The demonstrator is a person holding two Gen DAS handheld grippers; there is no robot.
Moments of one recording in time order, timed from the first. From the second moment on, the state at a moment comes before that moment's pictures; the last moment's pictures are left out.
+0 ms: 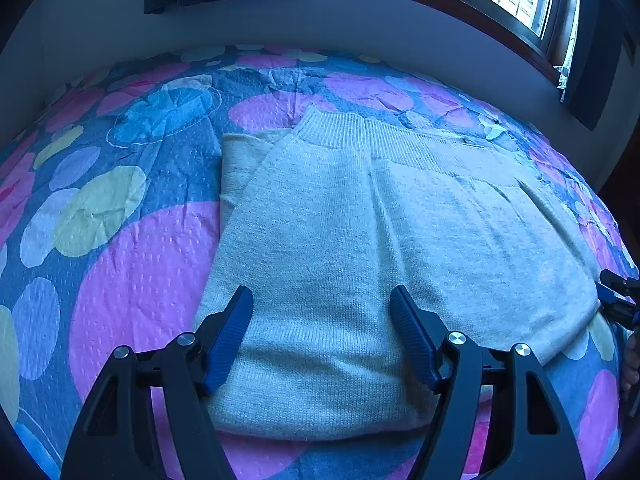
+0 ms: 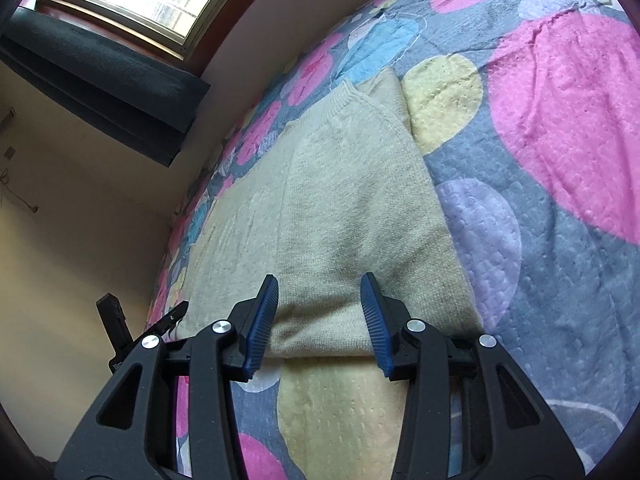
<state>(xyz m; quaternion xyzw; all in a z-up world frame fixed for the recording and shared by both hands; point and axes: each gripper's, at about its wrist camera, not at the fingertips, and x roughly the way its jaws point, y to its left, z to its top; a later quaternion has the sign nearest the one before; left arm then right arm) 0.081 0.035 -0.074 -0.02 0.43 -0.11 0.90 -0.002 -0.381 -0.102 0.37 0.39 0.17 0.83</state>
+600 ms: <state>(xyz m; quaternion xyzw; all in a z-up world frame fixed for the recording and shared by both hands) 0.083 0.028 -0.075 -0.02 0.43 -0.14 0.89 -0.022 -0.367 -0.059 0.37 0.36 0.10 0.85</state>
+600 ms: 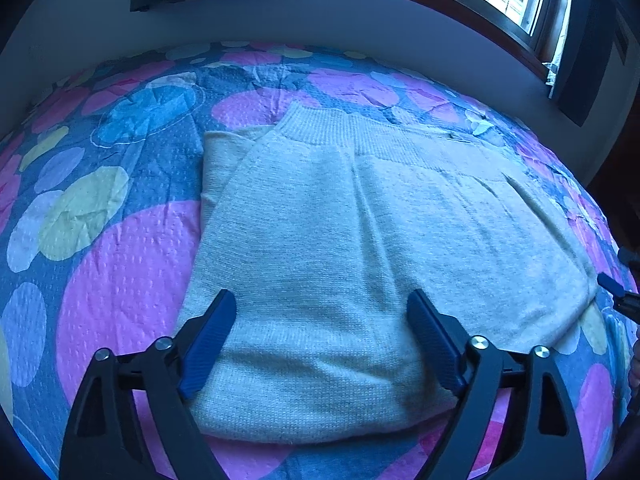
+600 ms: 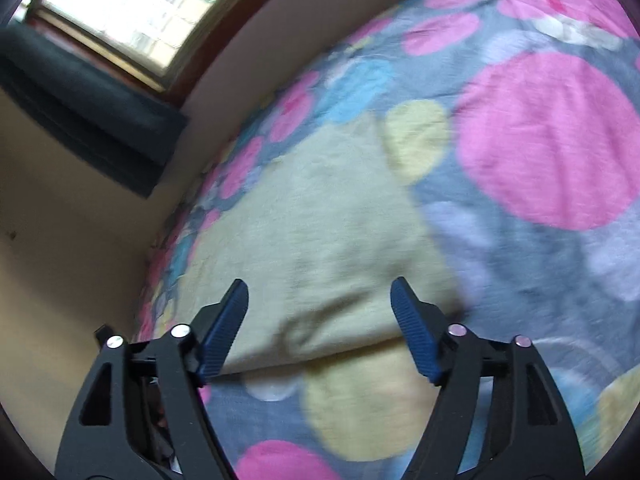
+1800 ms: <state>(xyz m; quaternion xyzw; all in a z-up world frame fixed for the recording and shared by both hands) 0.165 0.101 -0.085 -0.21 0.47 -0.25 0.82 0.006 -0.190 -0.088 0.29 0.42 0.34 0.79</state>
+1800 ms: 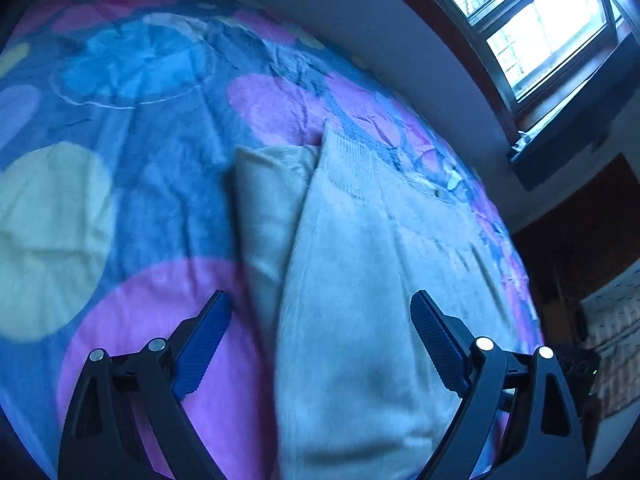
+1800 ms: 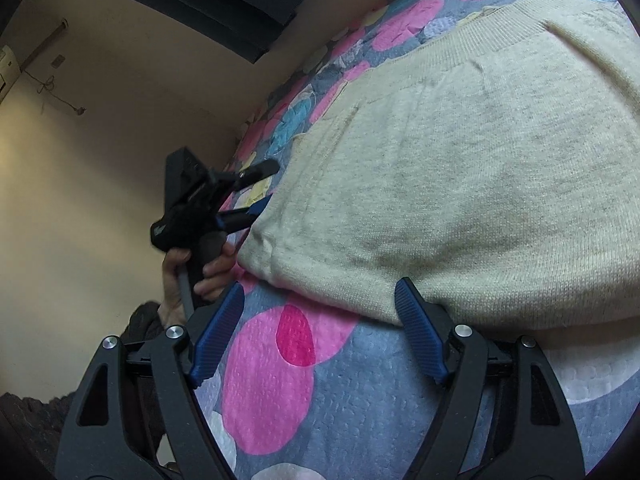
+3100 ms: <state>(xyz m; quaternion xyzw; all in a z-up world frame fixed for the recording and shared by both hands) 0.158 -0.078 0.012 -0.01 0.44 -0.26 0.86 0.005 -0.188 -0.085 0.30 0.42 0.35 0.79</state>
